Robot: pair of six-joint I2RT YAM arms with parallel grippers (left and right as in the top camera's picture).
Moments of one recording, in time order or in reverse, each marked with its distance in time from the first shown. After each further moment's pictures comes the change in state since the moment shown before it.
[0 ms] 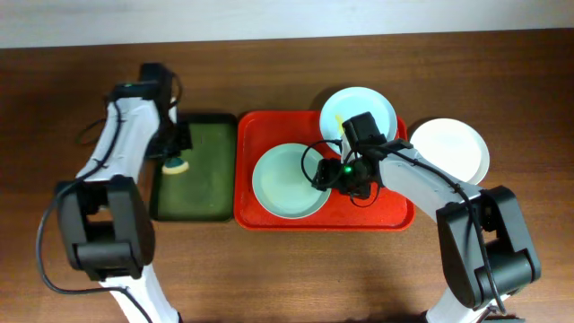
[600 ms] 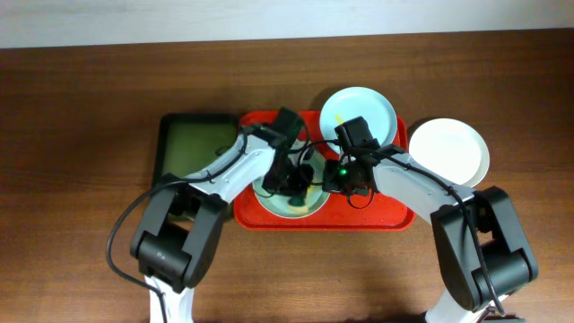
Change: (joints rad) left arm -0.544 0.032 -0.206 0.270 0.488 -0.069; right arm 0.043 0.000 -0.029 0.073 0.144 0.040
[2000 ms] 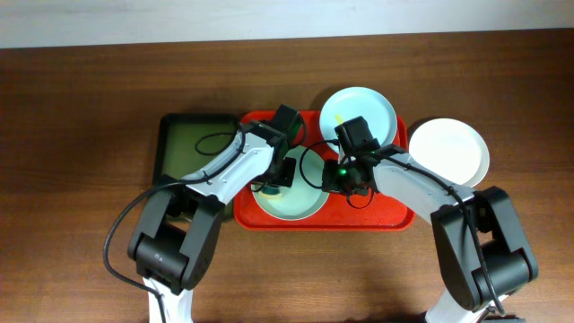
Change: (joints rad) left arm 0.007 -0.011 0.024 -0.035 -0.449 -0.059; right arm -0.001 0.000 0.000 0.003 -0.014 -0.004
